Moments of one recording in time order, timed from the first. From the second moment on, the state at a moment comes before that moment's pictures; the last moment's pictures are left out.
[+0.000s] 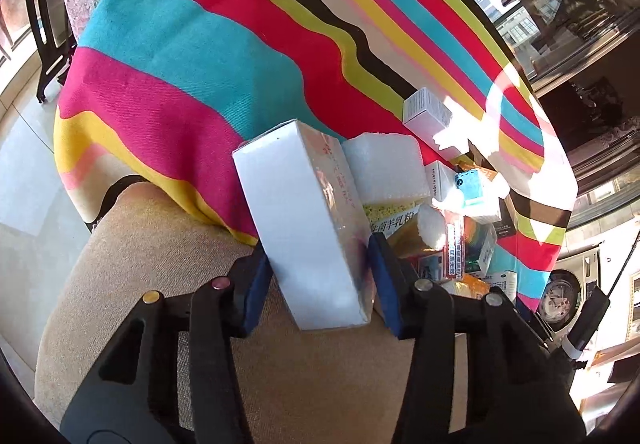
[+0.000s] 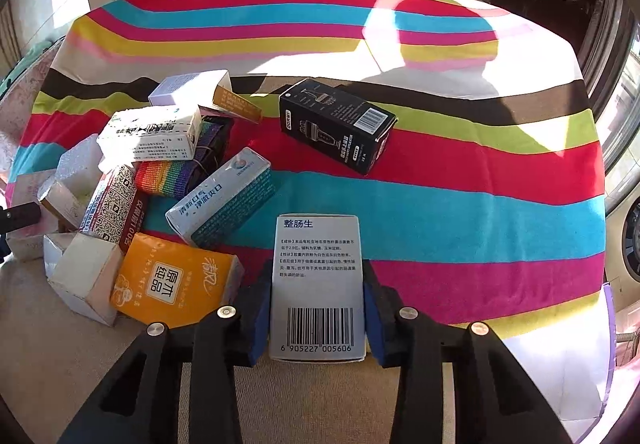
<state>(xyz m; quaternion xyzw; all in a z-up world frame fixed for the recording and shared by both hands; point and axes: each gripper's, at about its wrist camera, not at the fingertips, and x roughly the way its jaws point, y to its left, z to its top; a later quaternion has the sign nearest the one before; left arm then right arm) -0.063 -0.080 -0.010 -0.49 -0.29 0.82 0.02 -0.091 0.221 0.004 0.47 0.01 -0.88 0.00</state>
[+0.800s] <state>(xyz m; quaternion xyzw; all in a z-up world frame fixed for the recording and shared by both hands) 0.013 0.003 0.046 -0.37 -0.14 0.92 0.03 -0.048 0.236 0.031 0.42 -0.04 -0.91 0.00</state>
